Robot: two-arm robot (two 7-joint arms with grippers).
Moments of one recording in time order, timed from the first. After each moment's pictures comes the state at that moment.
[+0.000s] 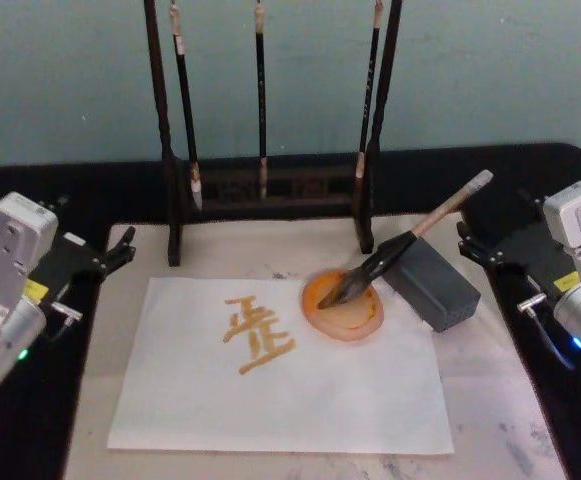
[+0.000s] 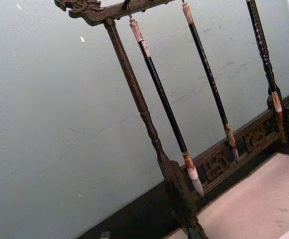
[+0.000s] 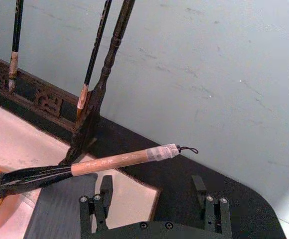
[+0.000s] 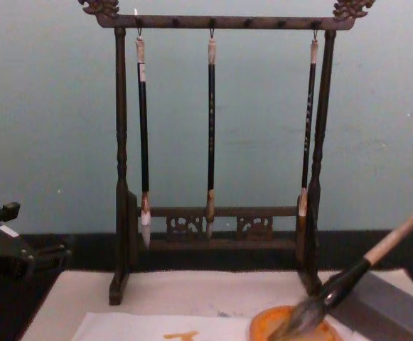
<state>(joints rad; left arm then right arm) -0.20 0.60 0.45 -1.41 -0.25 -0.12 0.03 0.20 0.60 -0.45 -1.41 0.25 -0.12 -0.03</state>
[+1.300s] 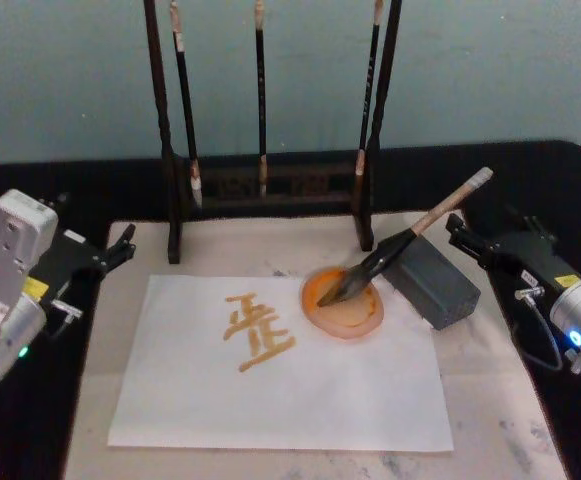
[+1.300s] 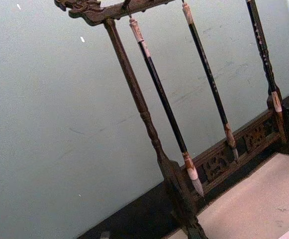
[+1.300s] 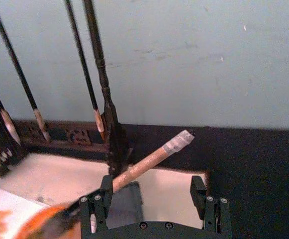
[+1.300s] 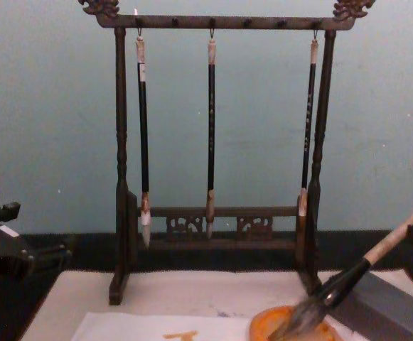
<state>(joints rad) -0.20 0.60 0.45 -1.41 -0.25 -0.12 0.03 0.11 0.49 -0.27 -1.50 0.61 0.05 0.15</state>
